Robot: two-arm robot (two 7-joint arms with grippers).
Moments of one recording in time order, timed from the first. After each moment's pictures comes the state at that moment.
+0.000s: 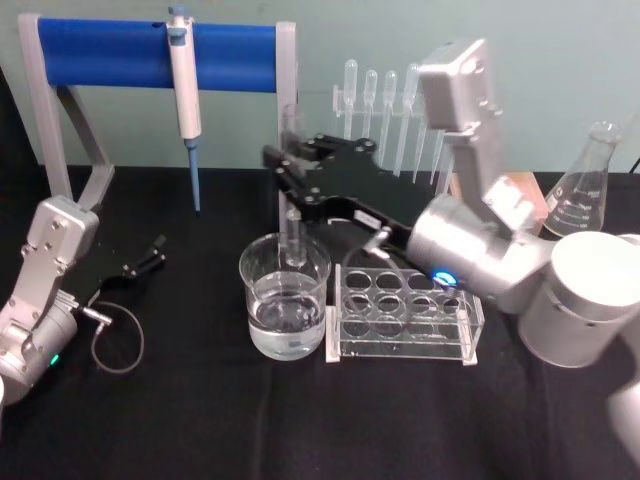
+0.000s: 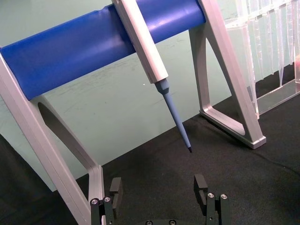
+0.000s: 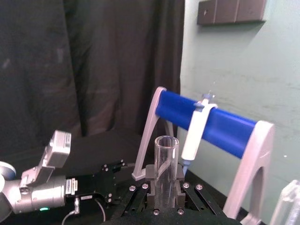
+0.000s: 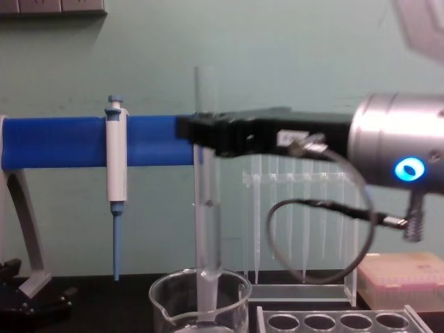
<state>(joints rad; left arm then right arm) -0.20 0.60 0.45 -1.41 -0.25 -0.12 0.03 0.37 0.36 -0.51 -1.76 0.40 0.22 0.36</state>
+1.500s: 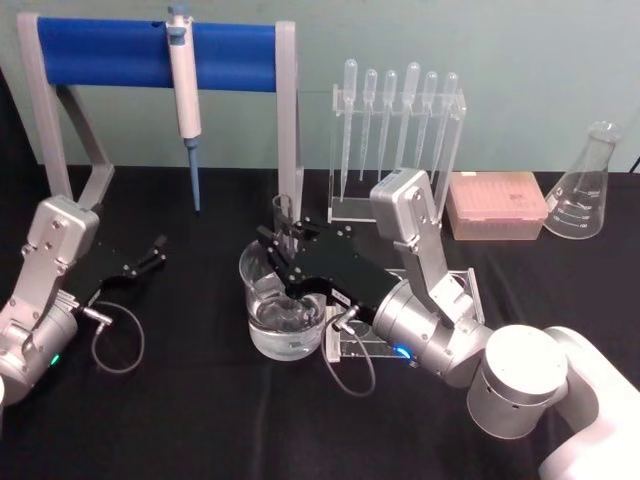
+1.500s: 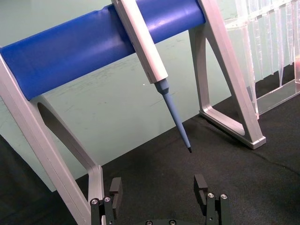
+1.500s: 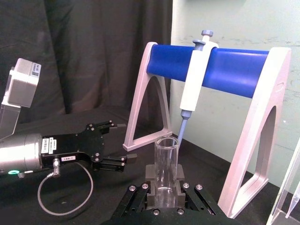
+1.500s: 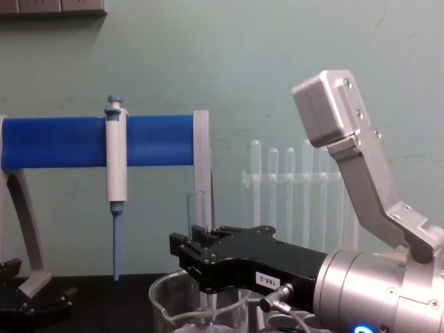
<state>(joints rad) -0.20 0.60 0.45 -1.41 -0.25 -0.12 0.03 0.28 0.22 -0.52 -1.48 0.23 -0.03 0.36</state>
